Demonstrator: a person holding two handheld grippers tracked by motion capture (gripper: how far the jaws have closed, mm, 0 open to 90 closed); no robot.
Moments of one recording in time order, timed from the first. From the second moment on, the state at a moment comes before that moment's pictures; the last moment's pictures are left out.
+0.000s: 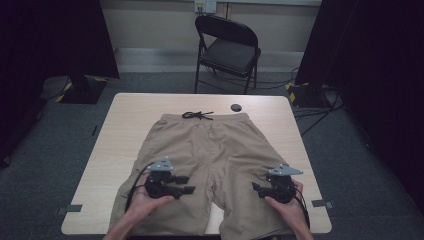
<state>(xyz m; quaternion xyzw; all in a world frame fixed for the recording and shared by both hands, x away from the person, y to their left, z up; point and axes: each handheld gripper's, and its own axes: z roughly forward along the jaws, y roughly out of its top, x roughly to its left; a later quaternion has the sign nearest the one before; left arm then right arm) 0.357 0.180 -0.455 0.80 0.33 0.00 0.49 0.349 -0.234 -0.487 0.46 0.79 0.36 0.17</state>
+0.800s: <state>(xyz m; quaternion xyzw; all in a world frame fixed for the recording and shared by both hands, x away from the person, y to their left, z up) 0.343 0.267 -0.495 0.82 0.39 0.06 0.42 0.307 -0.224 -0.486 0.43 0.82 0.35 0.15</state>
